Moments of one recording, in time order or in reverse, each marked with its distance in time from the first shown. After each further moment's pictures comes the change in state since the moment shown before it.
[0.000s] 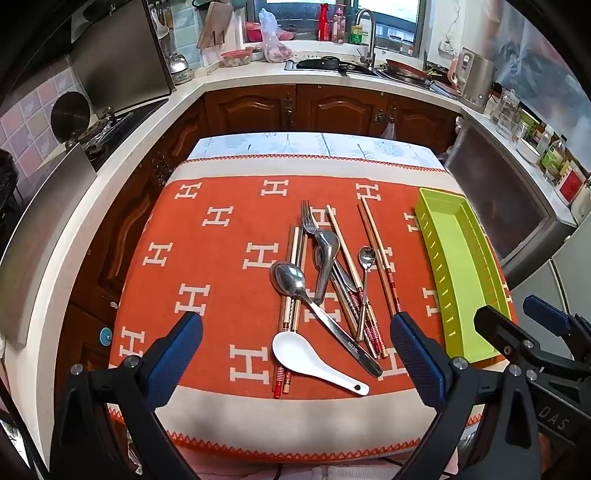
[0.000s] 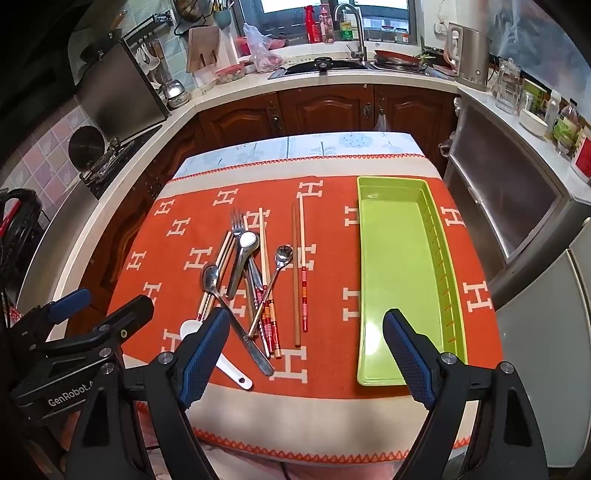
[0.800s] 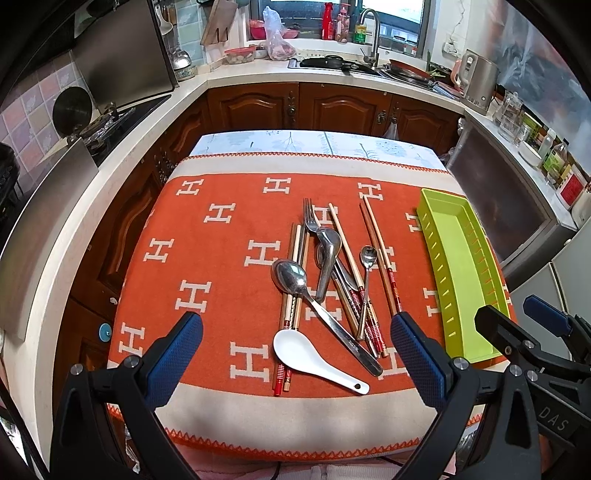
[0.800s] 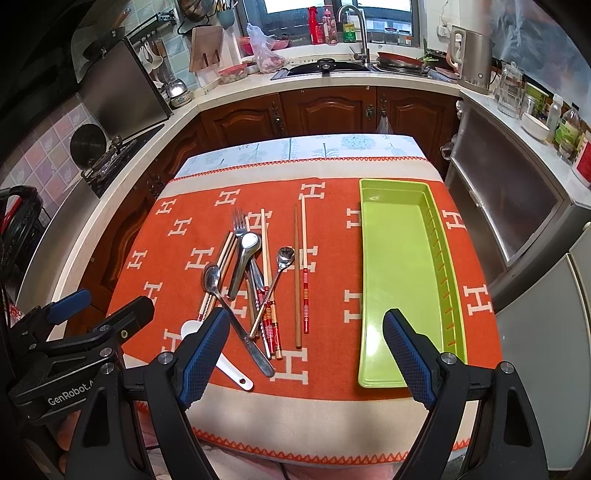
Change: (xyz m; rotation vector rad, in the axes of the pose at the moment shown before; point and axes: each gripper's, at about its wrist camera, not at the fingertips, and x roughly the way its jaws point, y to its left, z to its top) left arm 0.001 0.003 0.000 -0.006 0.010 0.000; right arm 0.000 0.003 0.001 -0.004 -0.001 -0.001
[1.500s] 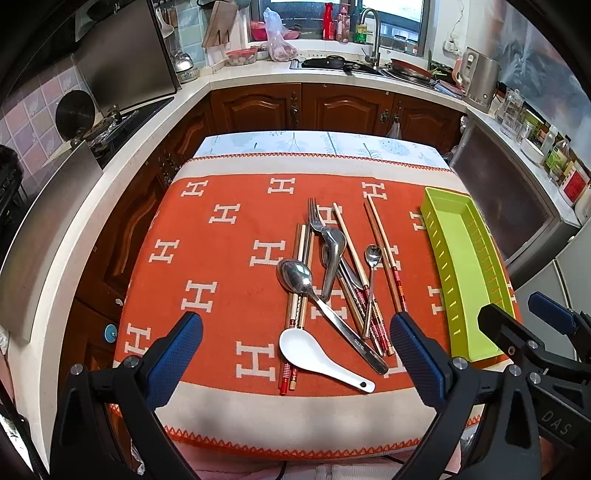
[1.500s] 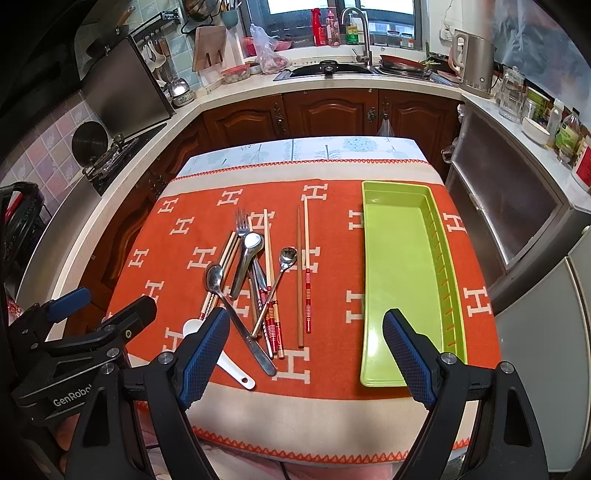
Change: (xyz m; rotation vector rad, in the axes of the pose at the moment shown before) left arm -0.004 0.001 -0.004 -0.065 -0.075 -0.092; right arm -0.002 0.003 -0.002 -0.013 -0.003 0.003
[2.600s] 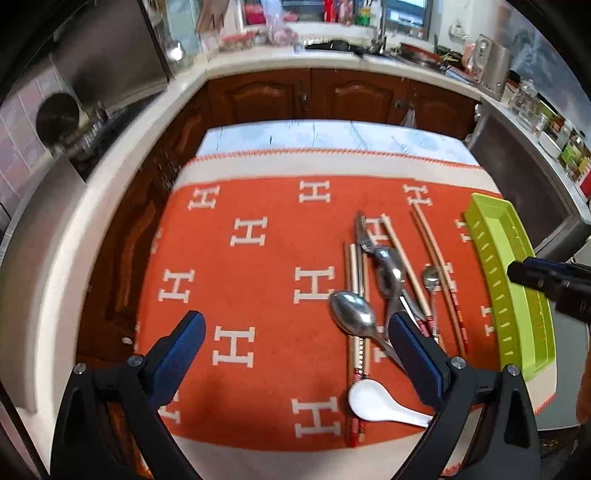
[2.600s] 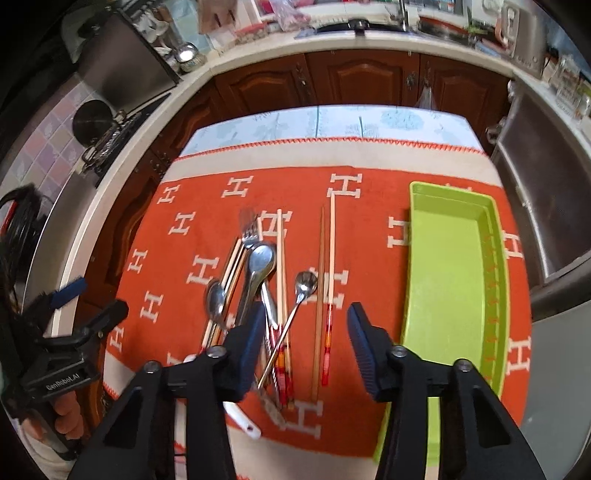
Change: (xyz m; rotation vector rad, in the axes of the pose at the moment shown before) left arm 0.081 0.074 0.059 0.086 0.165 0.083; right arm 0.130 0.000 0.108 -0.033 0.221 0.133
